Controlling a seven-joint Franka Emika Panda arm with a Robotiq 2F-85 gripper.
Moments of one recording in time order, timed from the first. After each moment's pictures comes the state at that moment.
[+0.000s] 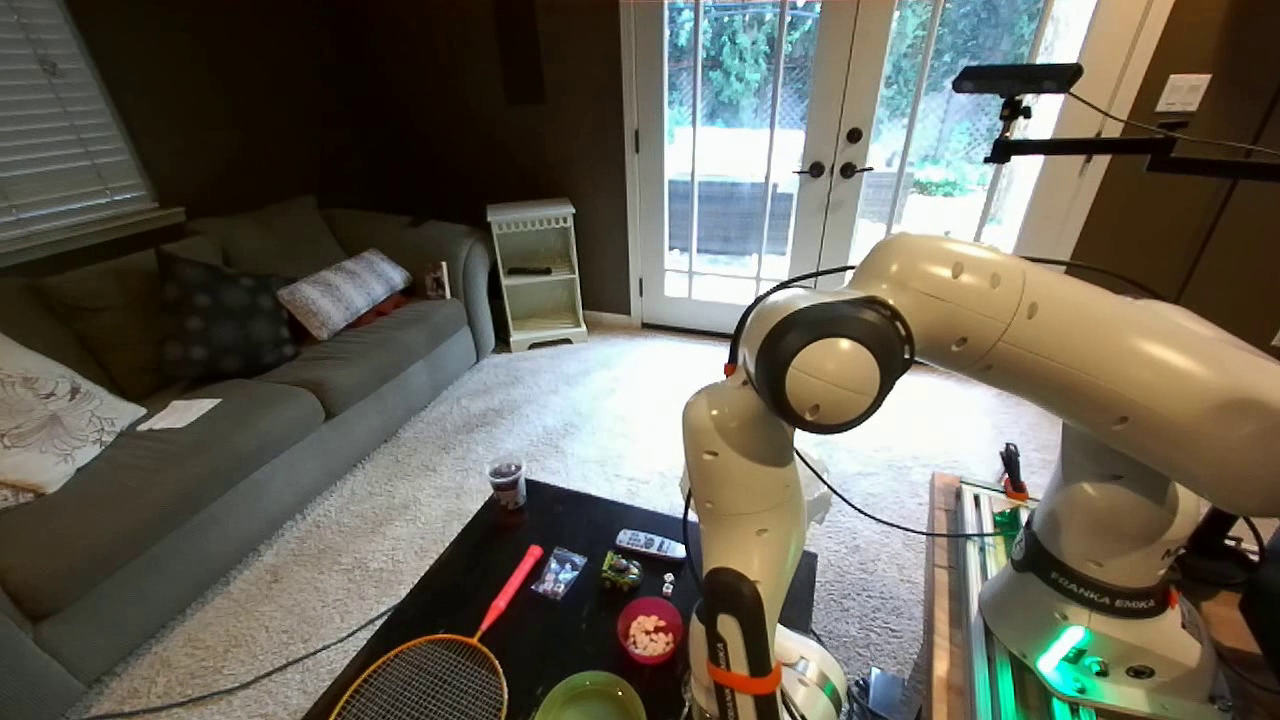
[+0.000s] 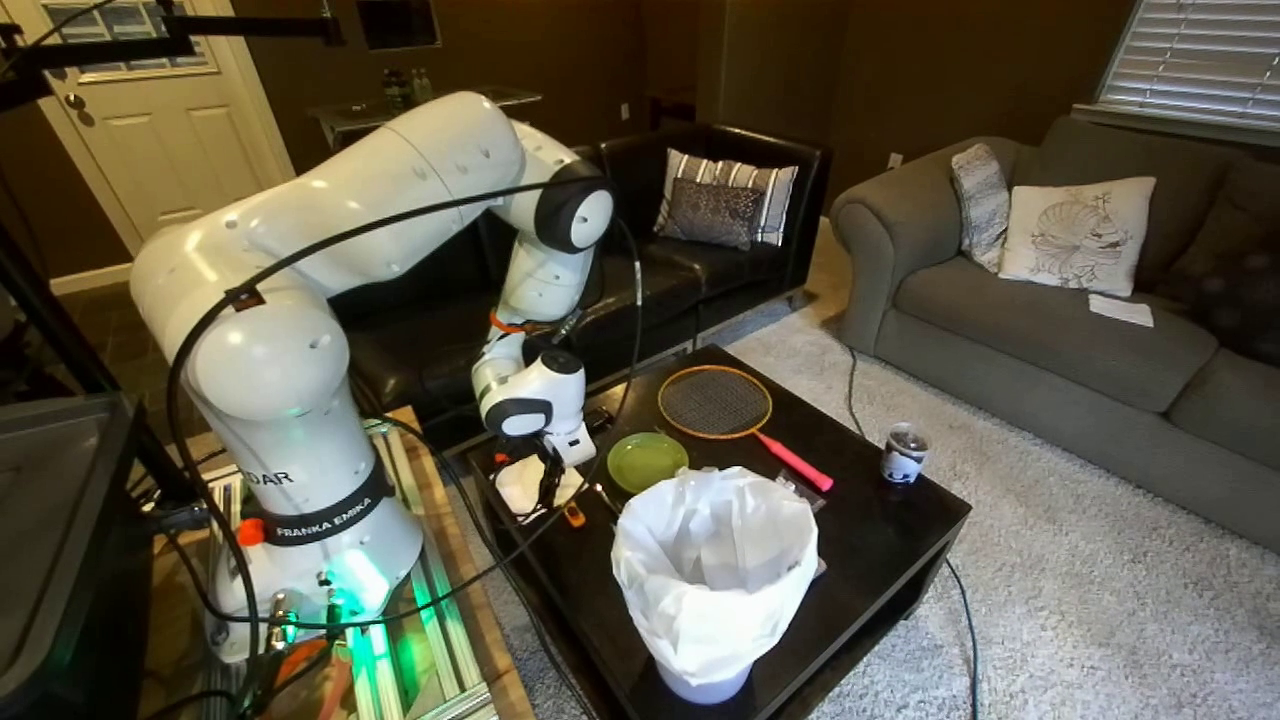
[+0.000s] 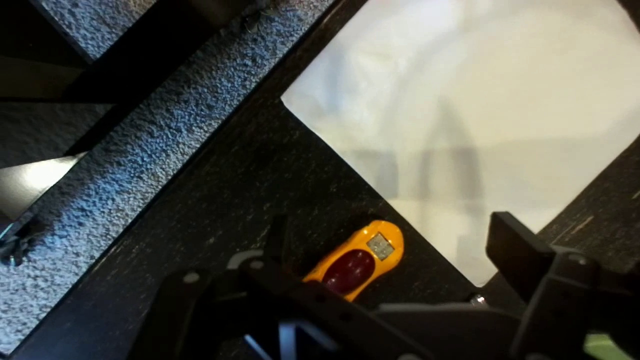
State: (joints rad) arm 0.27 1.23 0.26 -2.18 0.49 3.39 0.58
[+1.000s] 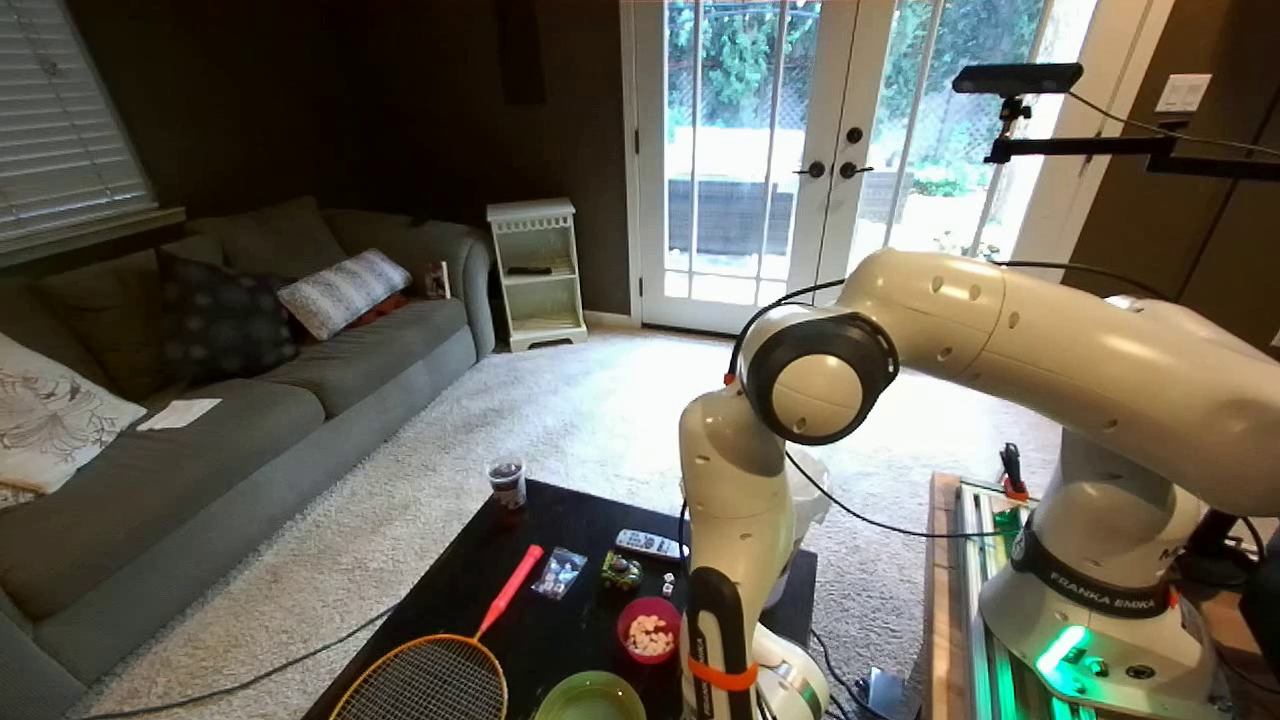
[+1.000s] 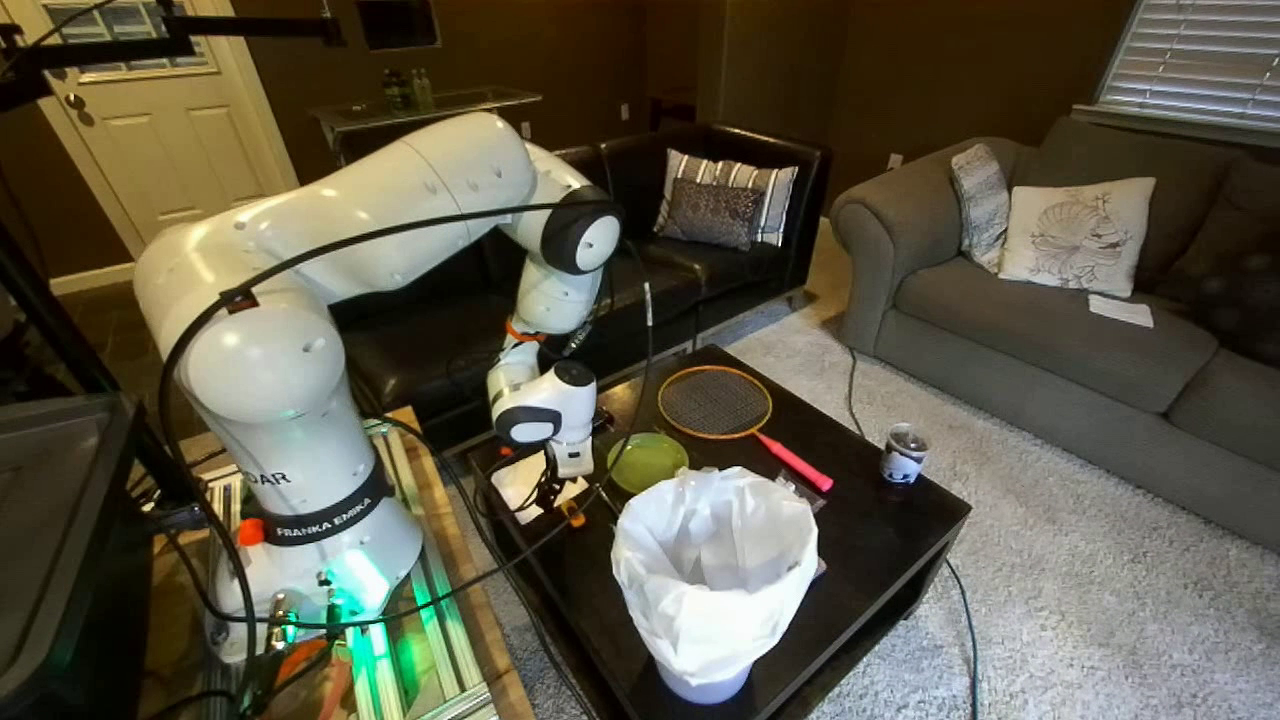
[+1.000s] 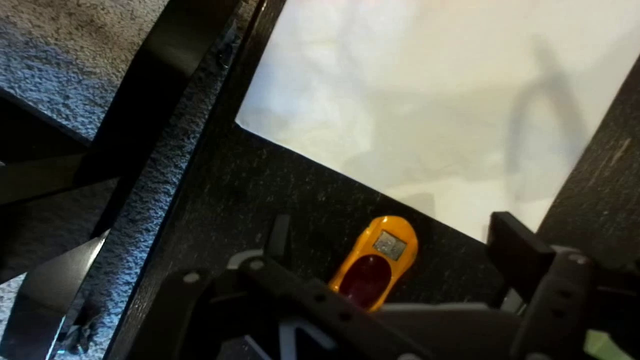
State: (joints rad) arm 0.23 1.30 0.27 -2.09 0.54 3.35 0.79
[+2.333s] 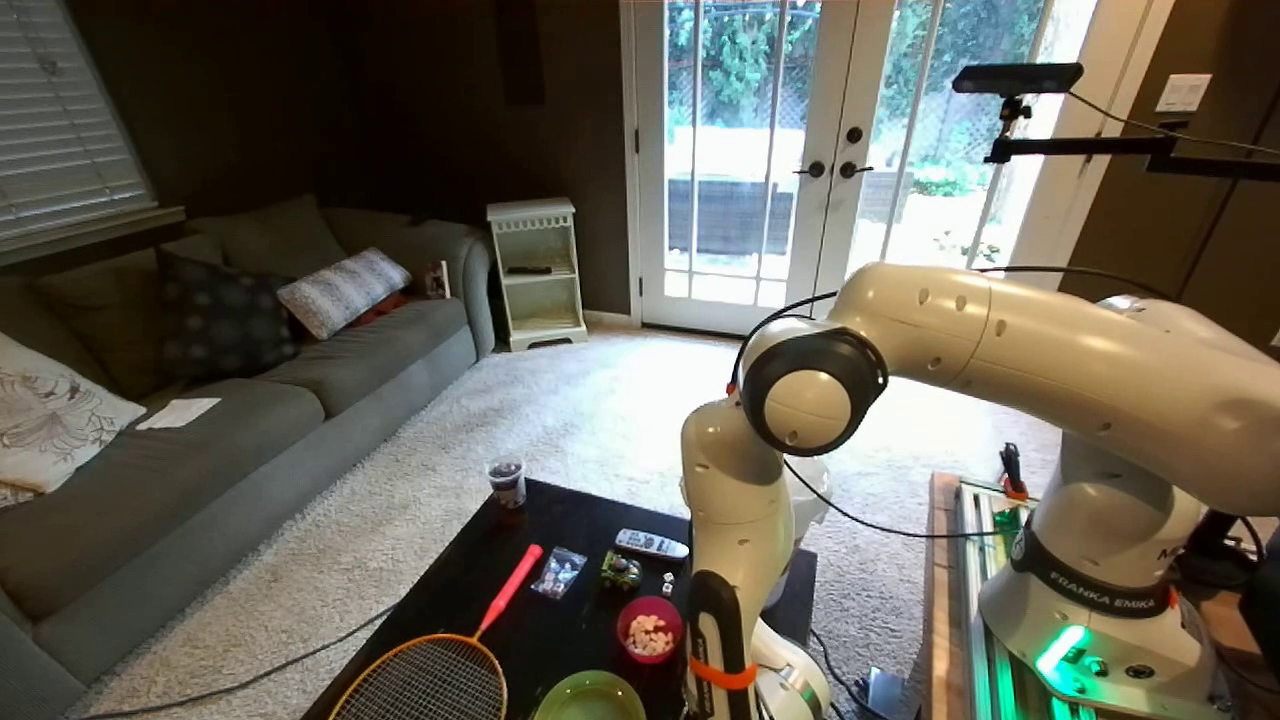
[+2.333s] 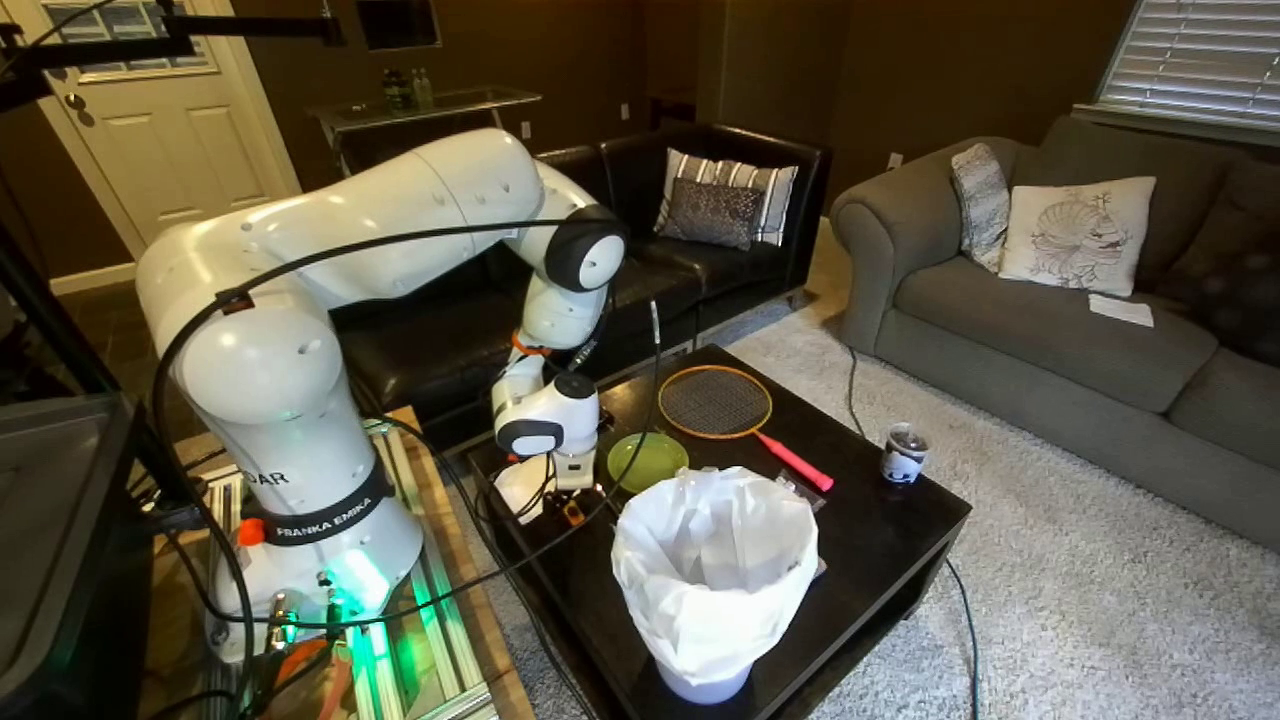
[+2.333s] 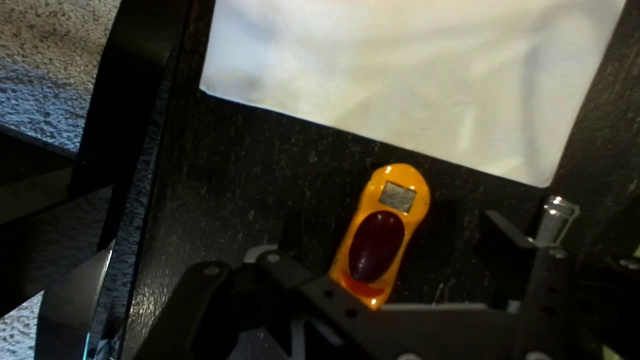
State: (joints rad) arm 0.20 1.35 0.26 -2.05 0.54 3.43 0.92
